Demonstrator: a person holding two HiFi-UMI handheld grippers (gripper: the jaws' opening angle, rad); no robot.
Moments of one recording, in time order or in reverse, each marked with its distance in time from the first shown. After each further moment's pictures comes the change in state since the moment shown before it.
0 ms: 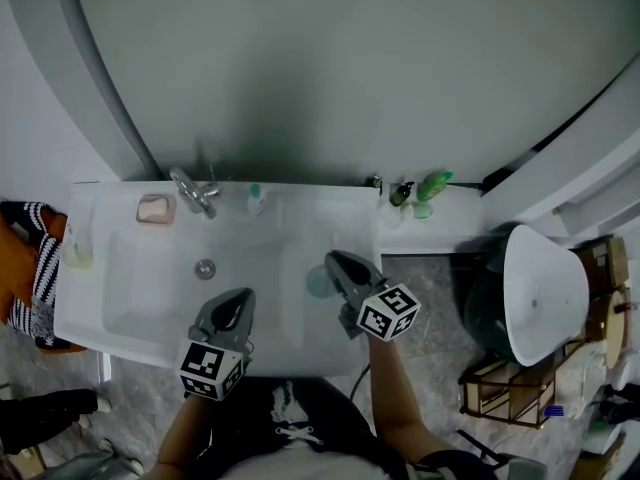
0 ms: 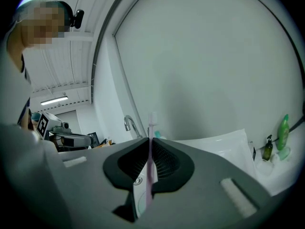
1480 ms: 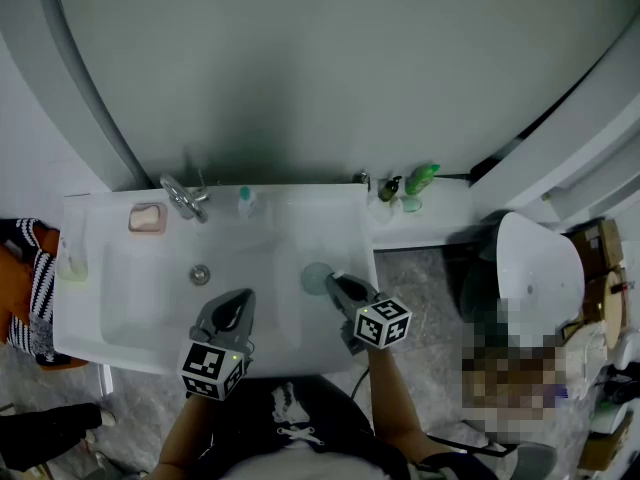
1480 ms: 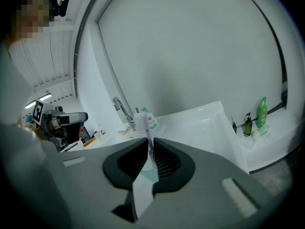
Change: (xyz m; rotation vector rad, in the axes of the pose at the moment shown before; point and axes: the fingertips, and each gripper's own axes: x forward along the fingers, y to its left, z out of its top) left arm 0.005 -0.007 0.001 0.017 -0.001 -0.059; right arm -0.033 -0.018 -0.073 0.110 0.168 -0.157
